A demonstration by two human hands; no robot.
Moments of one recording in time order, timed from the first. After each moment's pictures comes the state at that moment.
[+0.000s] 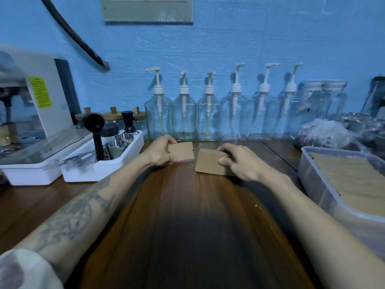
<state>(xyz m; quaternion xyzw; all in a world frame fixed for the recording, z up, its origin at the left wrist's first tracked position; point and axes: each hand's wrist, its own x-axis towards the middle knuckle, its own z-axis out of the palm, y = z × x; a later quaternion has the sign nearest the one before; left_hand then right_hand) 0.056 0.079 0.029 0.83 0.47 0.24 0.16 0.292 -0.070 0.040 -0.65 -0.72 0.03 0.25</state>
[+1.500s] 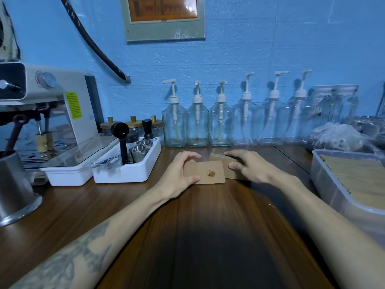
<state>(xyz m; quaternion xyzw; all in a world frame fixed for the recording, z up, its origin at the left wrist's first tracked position) 0.035 -0.028 0.009 0.82 0.33 0.40 0.25 0.286 -0.071 0.037 -0.62 -0.74 0.05 0.25</state>
